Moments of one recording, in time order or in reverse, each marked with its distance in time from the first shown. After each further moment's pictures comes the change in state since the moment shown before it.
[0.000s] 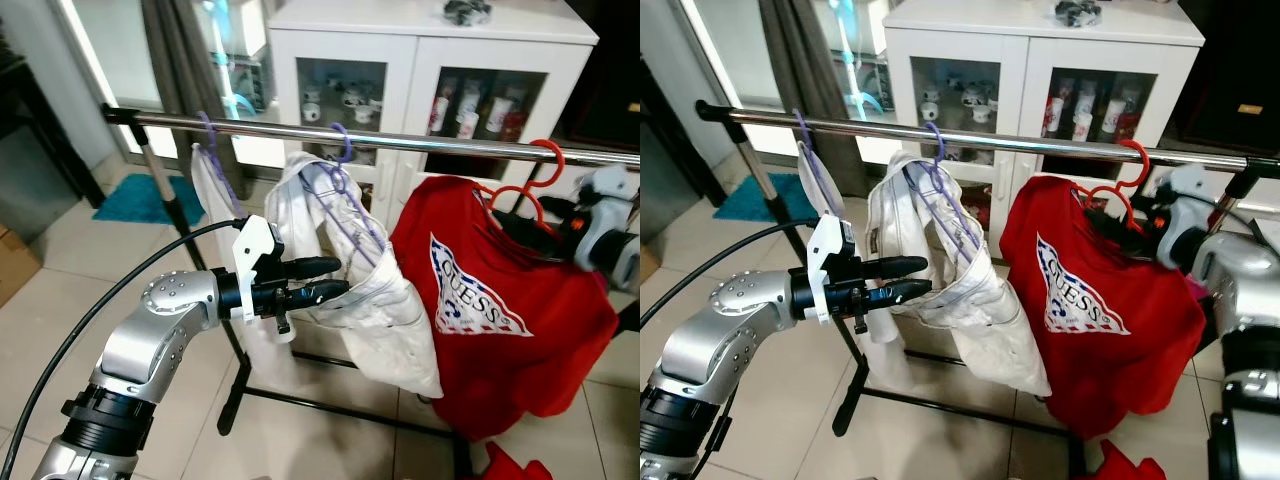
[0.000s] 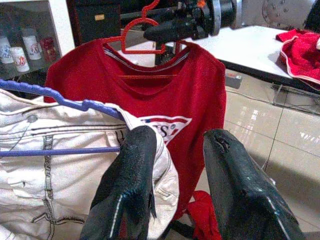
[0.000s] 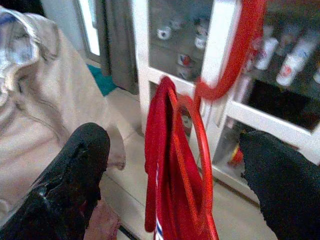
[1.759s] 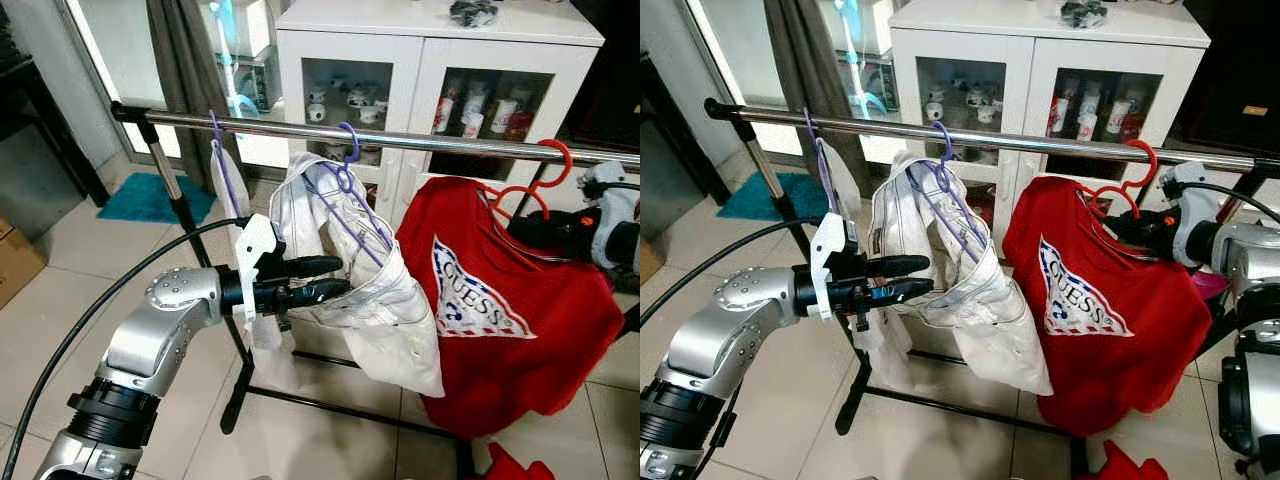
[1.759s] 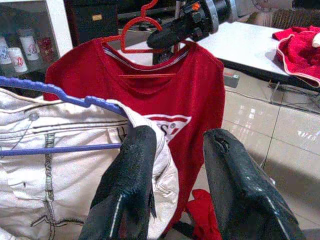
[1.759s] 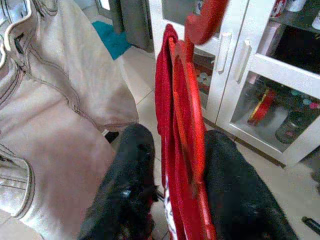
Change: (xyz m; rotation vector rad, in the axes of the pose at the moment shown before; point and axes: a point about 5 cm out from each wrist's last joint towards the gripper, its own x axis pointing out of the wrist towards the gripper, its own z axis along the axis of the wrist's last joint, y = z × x) left arm 0.003 0.004 -0.001 0.008 0.000 -0.019; right arm 0.000 -0.017 -0.003 0.077 0.204 0.062
